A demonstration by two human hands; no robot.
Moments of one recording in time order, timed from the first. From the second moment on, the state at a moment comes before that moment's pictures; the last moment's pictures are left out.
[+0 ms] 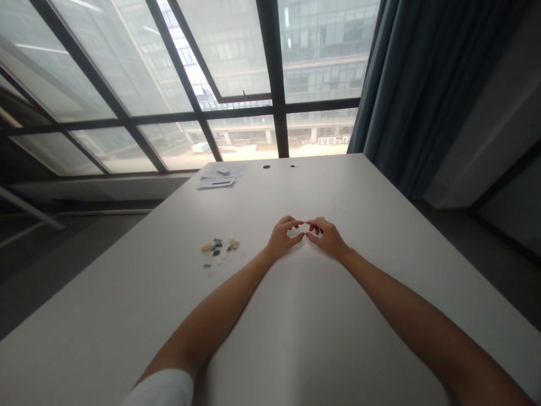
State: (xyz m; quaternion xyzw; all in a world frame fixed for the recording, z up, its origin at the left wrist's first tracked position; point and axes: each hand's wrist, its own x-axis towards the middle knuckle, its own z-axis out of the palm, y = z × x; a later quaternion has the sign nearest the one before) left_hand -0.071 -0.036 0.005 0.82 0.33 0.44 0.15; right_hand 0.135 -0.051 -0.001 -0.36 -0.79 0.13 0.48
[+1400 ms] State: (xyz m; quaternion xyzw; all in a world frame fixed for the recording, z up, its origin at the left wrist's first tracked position) left_hand -0.072 -0.035 0.007 0.82 0.33 0.44 0.15; right_hand 0.134 -0.051 -0.001 -0.37 -0.79 0.13 0.48
